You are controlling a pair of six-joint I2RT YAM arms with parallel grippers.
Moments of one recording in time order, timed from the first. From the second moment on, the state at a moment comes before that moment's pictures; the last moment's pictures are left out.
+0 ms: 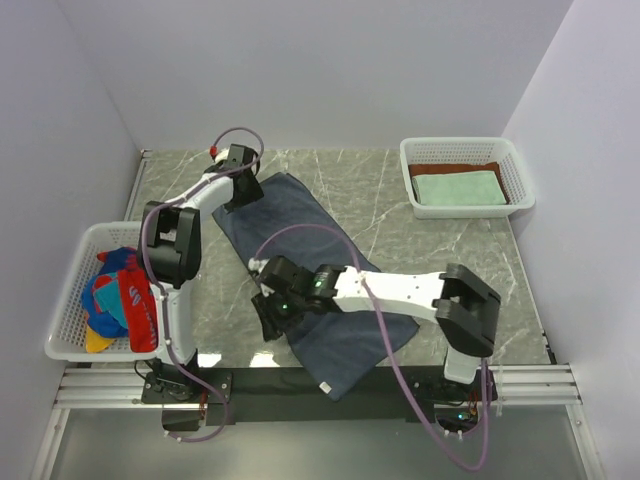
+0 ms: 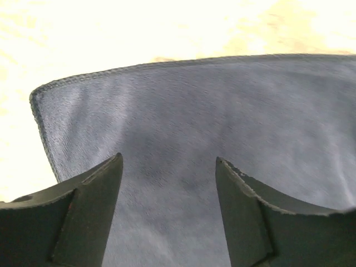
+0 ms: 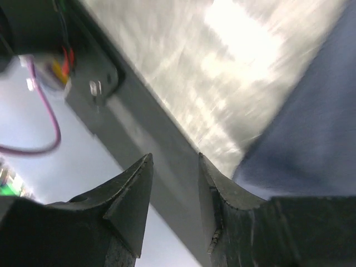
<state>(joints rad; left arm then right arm) -0.23 2.12 1.62 -0.49 -0.32 -0.67 1.20 1.77 1.26 -0.46 -0.25 0.58</state>
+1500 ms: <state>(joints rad) -0.53 1.80 1.30 -0.43 -0.27 -0.74 0.96 1.25 0.60 -0.61 0.07 0.76</state>
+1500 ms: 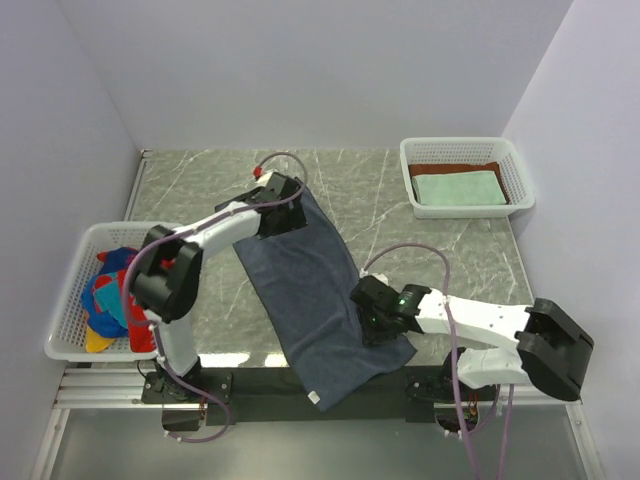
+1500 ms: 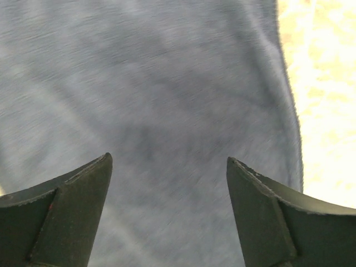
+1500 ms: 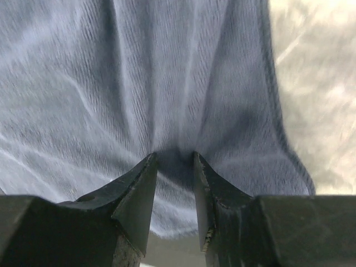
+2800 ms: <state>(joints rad) -0.92 1.65 1.30 -0.48 -0.39 -0.76 0.76 0.73 0.62 -0.66 0.34 0.73</state>
